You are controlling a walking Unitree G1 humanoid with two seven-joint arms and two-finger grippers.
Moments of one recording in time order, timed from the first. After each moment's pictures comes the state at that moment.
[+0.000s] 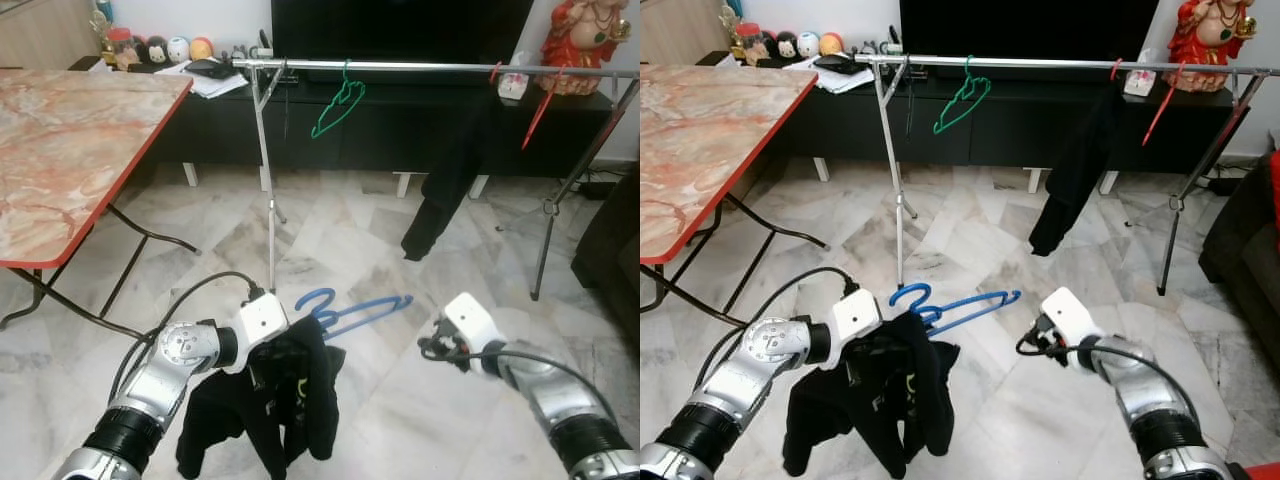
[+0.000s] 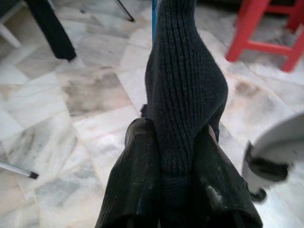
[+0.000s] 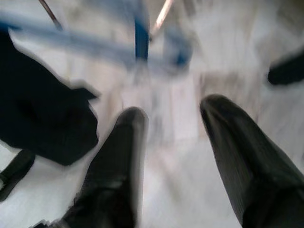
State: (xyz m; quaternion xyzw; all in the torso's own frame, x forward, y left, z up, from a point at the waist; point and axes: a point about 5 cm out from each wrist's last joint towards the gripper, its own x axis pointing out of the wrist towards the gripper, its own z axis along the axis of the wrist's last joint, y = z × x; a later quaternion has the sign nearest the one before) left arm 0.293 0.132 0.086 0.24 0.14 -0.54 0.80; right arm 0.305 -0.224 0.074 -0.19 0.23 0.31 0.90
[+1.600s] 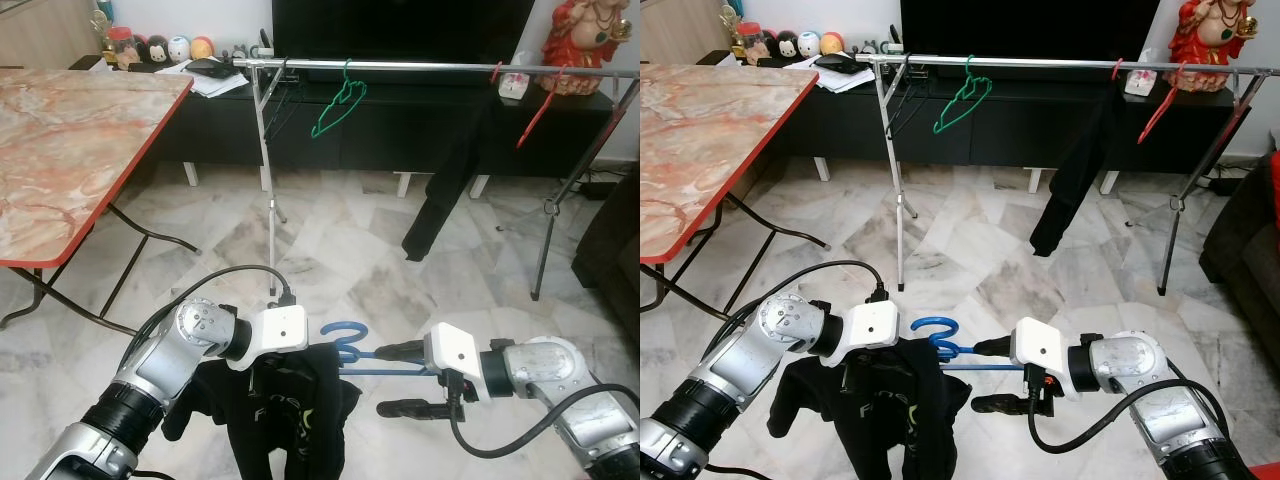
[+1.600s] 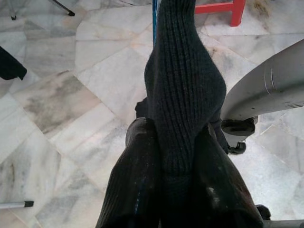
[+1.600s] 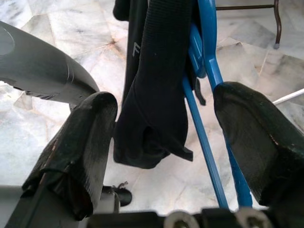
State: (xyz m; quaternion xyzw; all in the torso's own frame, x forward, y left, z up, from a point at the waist) left arm 0.290 0.108 0.114 0.32 0.14 -0.64 0.69; right arm 0.254 -0.181 0.099 -0.20 0.18 0.61 0.74
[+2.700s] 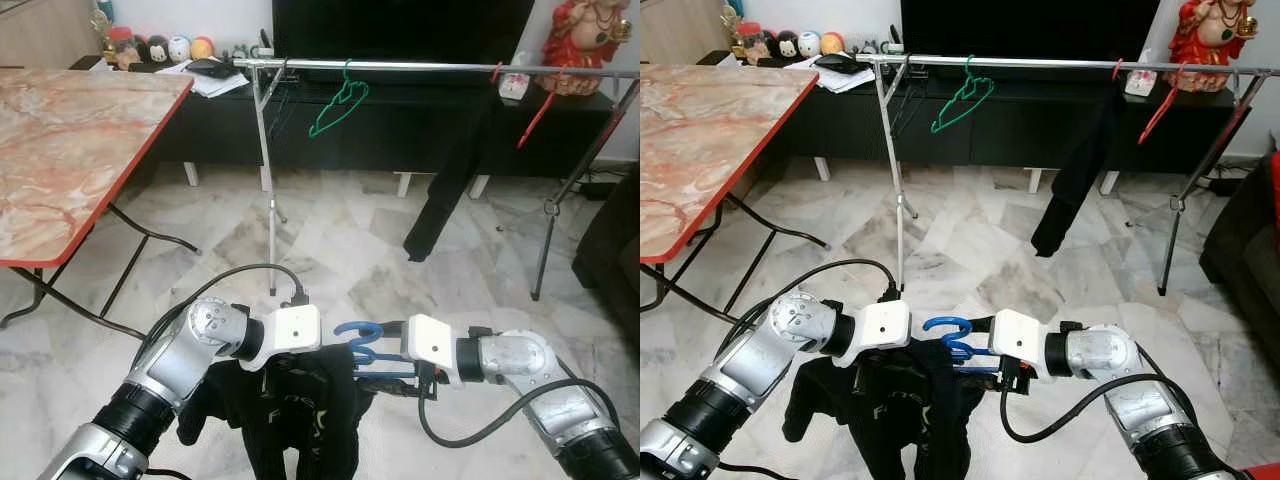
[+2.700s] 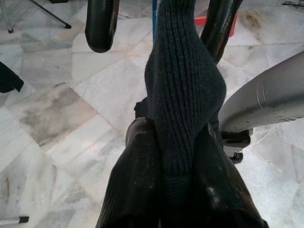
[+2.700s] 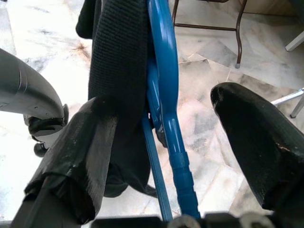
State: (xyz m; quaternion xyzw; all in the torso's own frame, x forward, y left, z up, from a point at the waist) left arm 0.286 0.094 0.120 0.31 0.12 -0.65 0.68; right arm 0.273 -0.164 0.093 -0.25 0.12 0.58 0.76
